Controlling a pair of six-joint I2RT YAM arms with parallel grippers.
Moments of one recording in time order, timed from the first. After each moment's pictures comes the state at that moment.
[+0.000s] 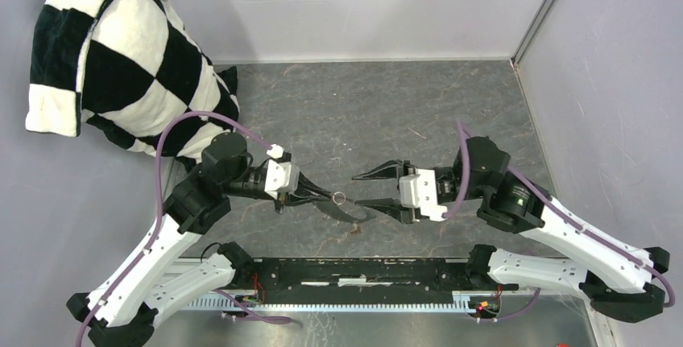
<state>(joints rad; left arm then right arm) -0.68 0.76 1.01 -0.52 0.92 0.38 1.06 0.88 1.13 -0.27 -0.60 -0.58</state>
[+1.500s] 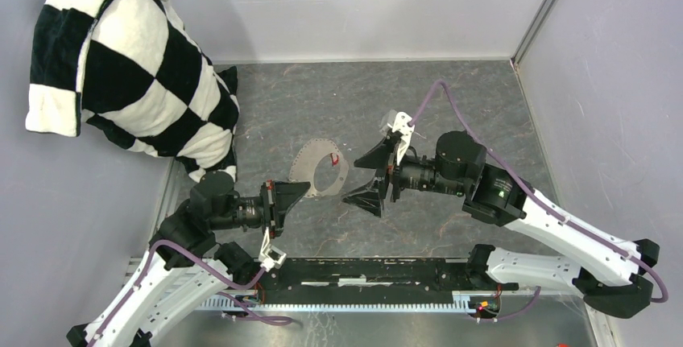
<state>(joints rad) -0.68 0.46 0.76 -0.67 0.63 1.89 1.04 0.98 1.14 -0.29 -0.30 0.23</state>
